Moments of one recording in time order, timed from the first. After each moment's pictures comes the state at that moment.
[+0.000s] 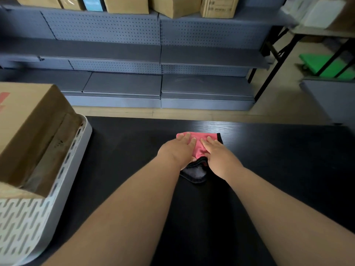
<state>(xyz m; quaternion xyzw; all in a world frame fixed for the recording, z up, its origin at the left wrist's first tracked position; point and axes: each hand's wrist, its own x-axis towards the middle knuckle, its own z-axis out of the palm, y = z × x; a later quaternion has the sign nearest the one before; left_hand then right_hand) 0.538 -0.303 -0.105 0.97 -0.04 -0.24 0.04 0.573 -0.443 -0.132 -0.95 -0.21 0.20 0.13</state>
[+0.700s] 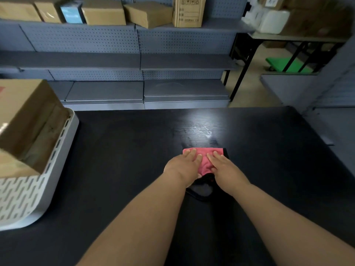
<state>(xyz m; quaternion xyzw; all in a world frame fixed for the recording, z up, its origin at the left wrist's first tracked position) 0.448 -0.399 -0.113 0.96 -0.12 -0.24 0.04 0.466 -0.551 -0.130 -0.96 -0.15 0.20 0.13</state>
